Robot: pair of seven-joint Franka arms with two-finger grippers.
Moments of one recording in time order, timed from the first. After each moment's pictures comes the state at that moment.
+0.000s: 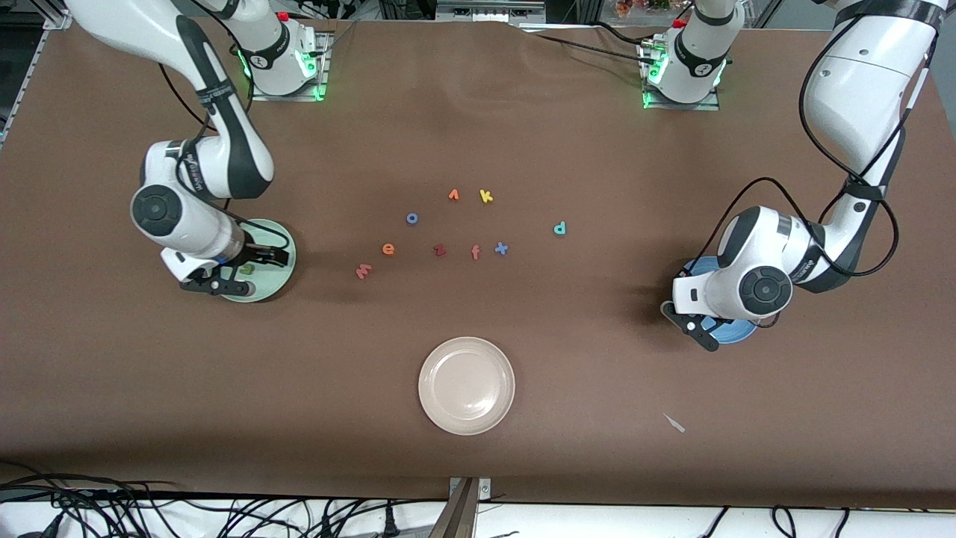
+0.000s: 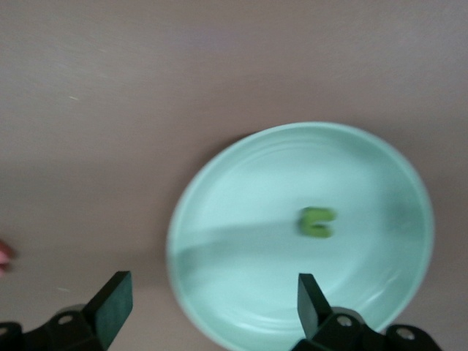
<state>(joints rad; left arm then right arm) 0.25 0.67 -0.45 -1.71 0.38 2.03 0.36 0.24 0.35 -0.07 -2.07 0.00 2.30 0.33</state>
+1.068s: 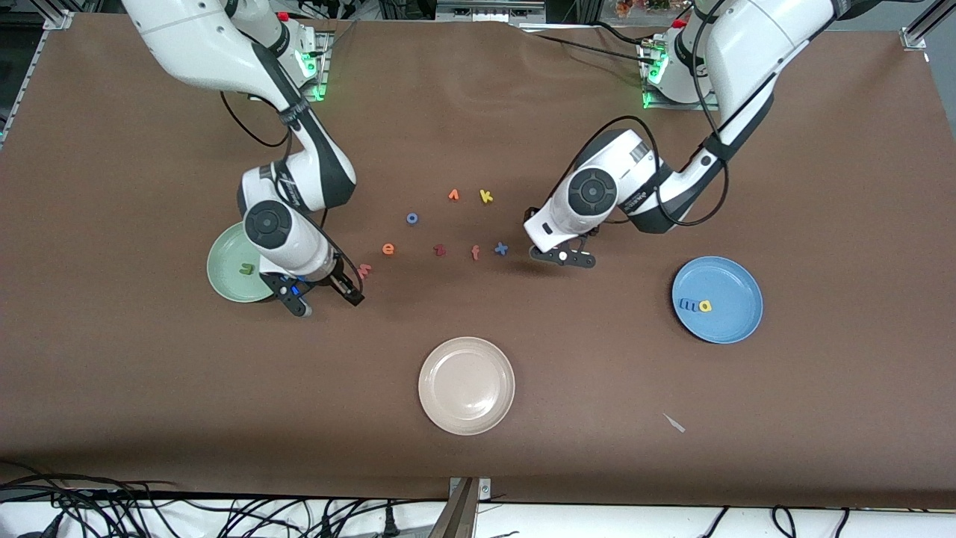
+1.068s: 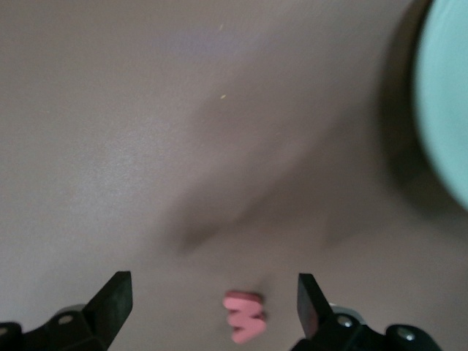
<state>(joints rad) 0.07 0.62 -0.74 -1.93 0.27 2.20 -0.66 0.33 0.59 0.06 -1.86 0.00 2.44 1.19</state>
